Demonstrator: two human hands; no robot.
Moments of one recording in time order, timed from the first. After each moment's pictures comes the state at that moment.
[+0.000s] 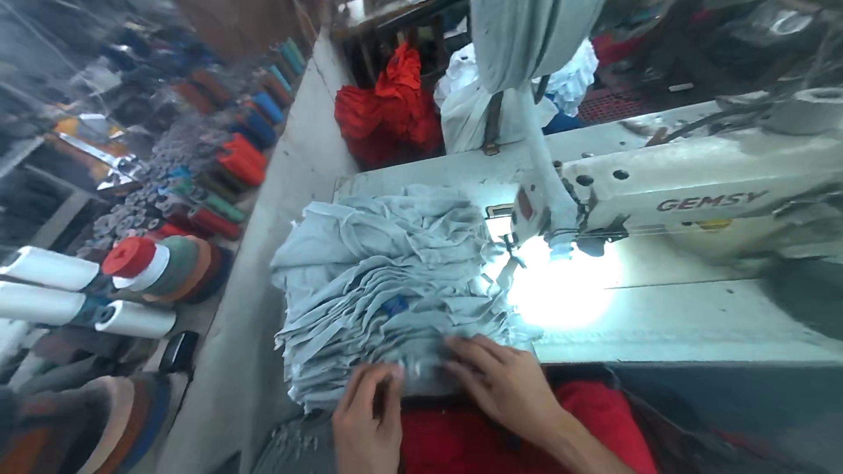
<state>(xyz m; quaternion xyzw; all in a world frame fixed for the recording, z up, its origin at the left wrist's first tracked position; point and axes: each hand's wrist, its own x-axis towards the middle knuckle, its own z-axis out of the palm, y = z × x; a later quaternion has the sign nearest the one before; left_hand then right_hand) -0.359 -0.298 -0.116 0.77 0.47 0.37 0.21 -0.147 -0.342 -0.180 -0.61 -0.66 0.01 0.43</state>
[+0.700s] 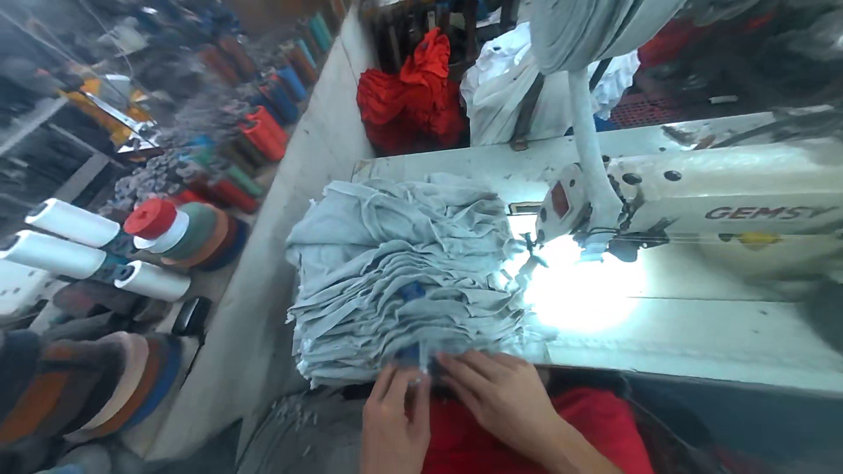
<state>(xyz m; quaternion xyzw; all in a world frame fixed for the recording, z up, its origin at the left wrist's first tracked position) -0.358 -0.320 -0.132 0.78 0.51 0.30 0.20 -0.169 -0.346 -0.173 -0.57 -0.73 -0.02 0.37</state>
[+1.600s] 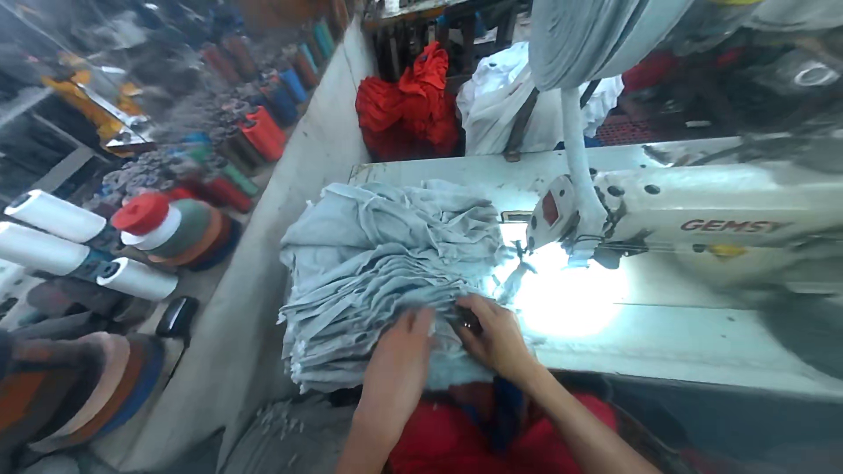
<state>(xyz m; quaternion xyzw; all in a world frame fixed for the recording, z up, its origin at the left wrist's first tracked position) -0.312 -0.255 -0.105 0.88 0.44 0.10 0.14 -0.121 -0.288 -0.197 -0.60 -0.67 0.04 0.44</state>
